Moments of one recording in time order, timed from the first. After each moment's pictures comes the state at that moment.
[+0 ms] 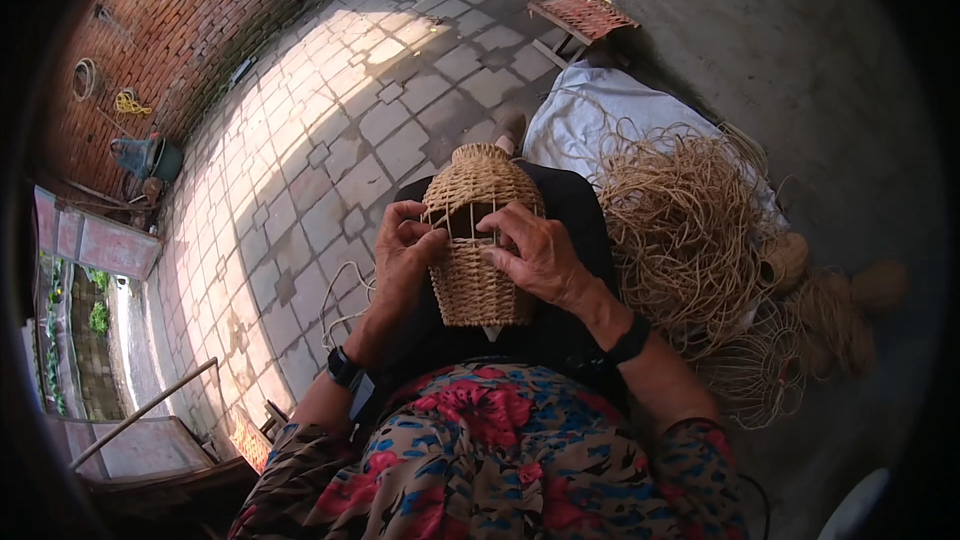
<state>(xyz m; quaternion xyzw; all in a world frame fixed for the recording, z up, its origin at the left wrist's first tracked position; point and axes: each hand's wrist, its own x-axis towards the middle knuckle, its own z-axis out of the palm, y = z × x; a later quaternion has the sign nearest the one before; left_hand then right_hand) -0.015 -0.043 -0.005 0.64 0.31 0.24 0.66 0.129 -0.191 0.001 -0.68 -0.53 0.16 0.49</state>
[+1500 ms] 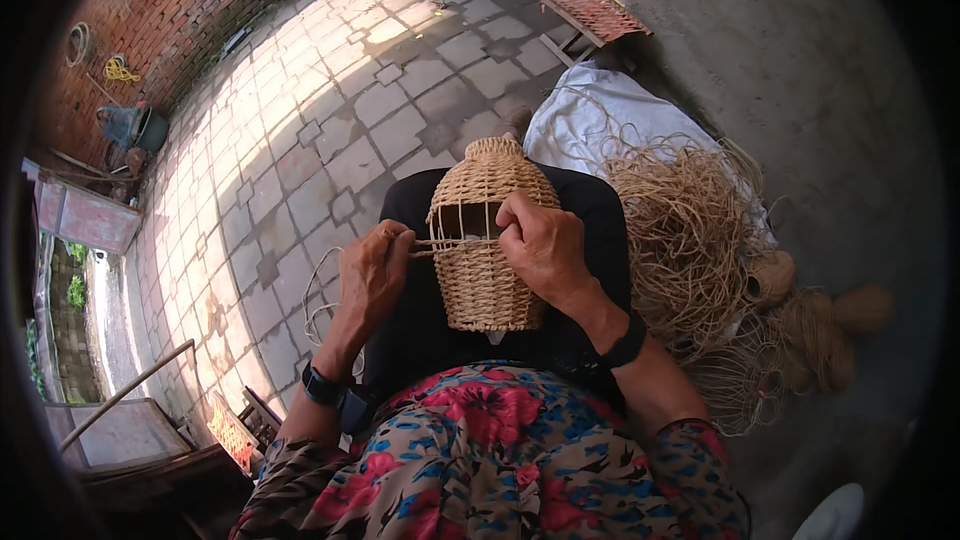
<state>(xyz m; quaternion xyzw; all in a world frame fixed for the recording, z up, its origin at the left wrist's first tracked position) -0.053 -0.015 0.012 0.88 0.27 0.25 0.30 0.125 -0.161 0.003 -0.76 -0.49 0.04 0.43</state>
